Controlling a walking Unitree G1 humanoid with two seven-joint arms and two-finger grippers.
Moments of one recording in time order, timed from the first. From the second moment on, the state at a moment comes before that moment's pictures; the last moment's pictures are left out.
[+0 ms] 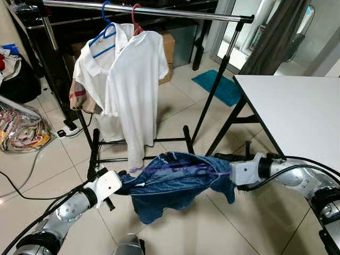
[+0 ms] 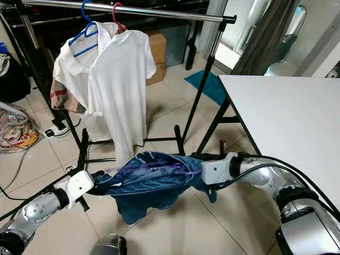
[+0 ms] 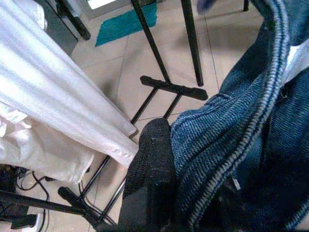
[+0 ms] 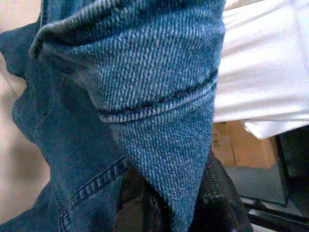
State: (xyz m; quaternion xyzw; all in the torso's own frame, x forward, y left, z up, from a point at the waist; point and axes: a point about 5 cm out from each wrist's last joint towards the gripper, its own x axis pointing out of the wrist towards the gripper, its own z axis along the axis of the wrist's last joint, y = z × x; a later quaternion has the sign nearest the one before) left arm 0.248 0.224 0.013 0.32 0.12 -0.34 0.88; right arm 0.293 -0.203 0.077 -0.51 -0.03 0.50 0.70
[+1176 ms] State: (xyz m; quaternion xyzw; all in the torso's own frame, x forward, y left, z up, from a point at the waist) left arm 0.247 0.235 0.015 0.33 0.13 -0.33 0.87; right arm 0.302 -0.200 0.074 -0.60 -0.06 0.47 0.65
